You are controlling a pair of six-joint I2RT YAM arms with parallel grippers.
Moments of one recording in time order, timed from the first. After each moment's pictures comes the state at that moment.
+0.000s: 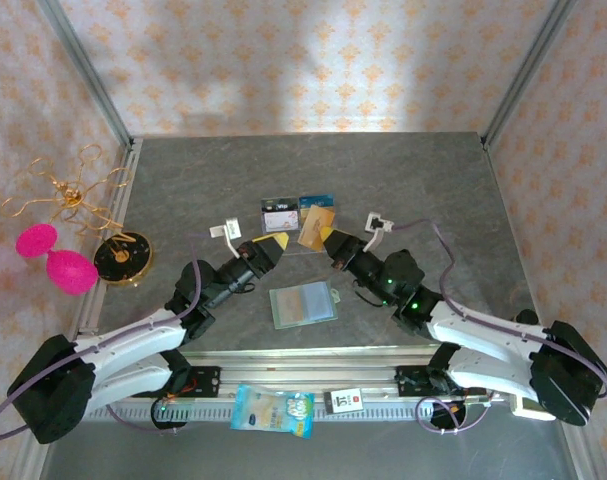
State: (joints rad) left arm -0.66 1.00 0.30 0.87 0.12 -0.99; right arm 0.87 1.04 0.45 0.69 0.10 0.96
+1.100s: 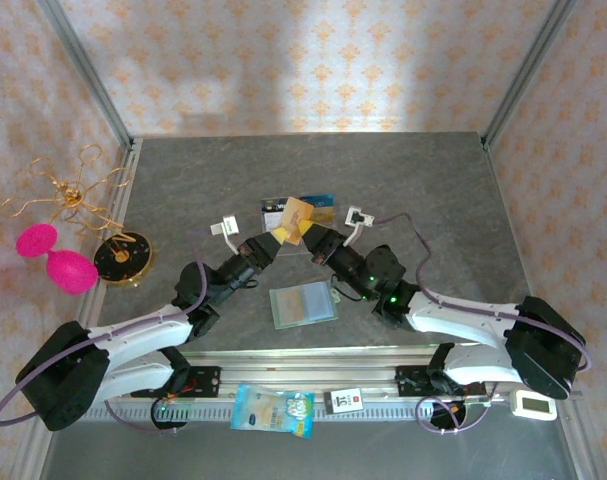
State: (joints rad) left arm -0.66 1.08 0.30 1.06 0.15 -1.07; right arm 0.95 1.21 0.55 0.82 0.14 0.97
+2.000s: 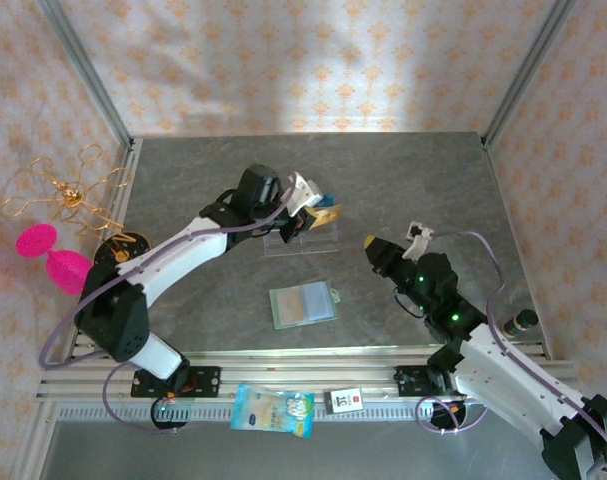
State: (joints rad) left arm -0.53 1.56 1.22 -0.30 0.45 0.29; right arm 0.58 0.66 0.38 0.10 0.01 0.87
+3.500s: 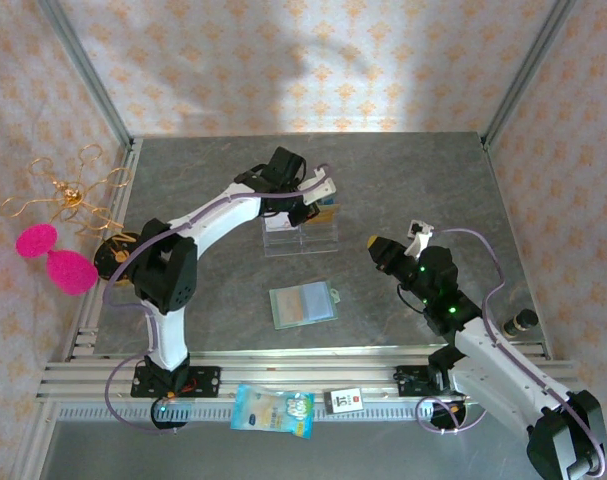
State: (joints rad) left arm -0.50 1.93 1.58 -0.58 0.32 0.56; right arm 0.45 0.73 0.35 0.15 -0.15 0.87
